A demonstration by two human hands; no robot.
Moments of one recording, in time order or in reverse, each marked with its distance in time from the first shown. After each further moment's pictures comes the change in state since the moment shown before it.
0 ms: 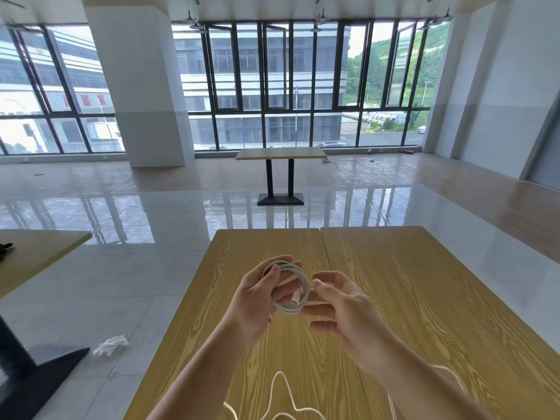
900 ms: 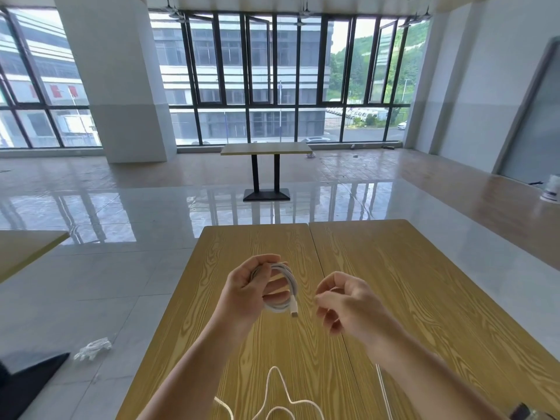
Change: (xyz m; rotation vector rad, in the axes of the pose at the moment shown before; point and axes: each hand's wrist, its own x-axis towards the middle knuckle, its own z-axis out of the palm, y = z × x) left_hand 0.006 -0.003 -0.018 0.143 0.063 -0.008; right_hand -0.005 -0.004 -0.007 -0.405 0.035 -0.030
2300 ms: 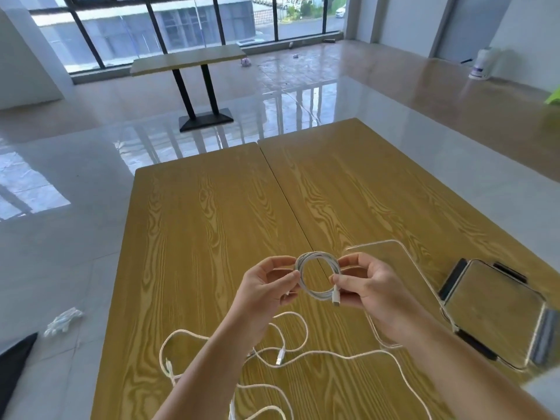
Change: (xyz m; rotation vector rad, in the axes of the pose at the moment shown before) left_hand -0.021 -0.113 0.026 0.122 -0.263 -0.446; right_hand -0.022 0.140 -0.015 0.386 0.324 0.269
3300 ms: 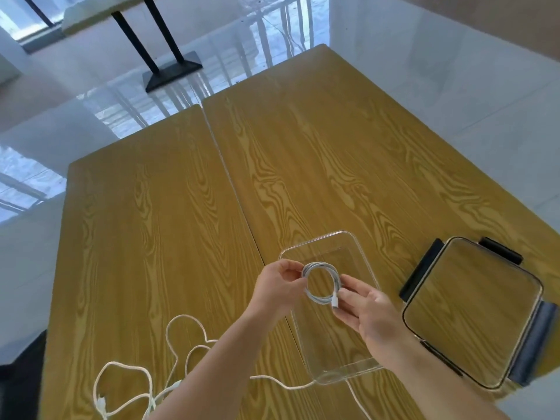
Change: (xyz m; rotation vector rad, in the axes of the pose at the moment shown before) left_hand 0.174 -0.083 0.175 0.614 0.098 -0.281; right_hand 0.110 0.092 -0.173 0.438 0.125 0.424
